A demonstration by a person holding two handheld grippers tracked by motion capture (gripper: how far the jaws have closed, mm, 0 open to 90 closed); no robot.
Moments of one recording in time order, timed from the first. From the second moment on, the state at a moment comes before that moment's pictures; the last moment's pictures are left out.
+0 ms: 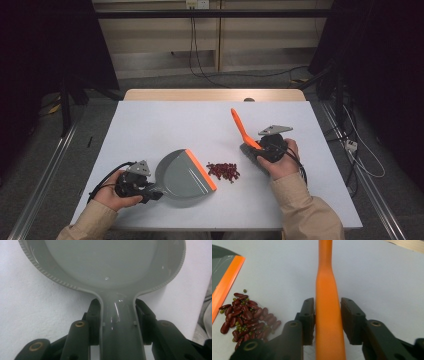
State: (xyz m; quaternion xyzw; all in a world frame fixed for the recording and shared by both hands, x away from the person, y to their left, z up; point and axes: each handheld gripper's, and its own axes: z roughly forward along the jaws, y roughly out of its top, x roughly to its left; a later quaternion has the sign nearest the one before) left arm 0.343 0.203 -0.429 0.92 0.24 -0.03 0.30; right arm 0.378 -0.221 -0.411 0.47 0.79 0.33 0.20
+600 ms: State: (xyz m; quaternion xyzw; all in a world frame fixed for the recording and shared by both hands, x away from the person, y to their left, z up) left arm 0.335 0.201 -0.425 0.93 0.23 0.02 0.30; right arm 0.376 -0.214 -0.410 0.50 0.79 0.29 0.19
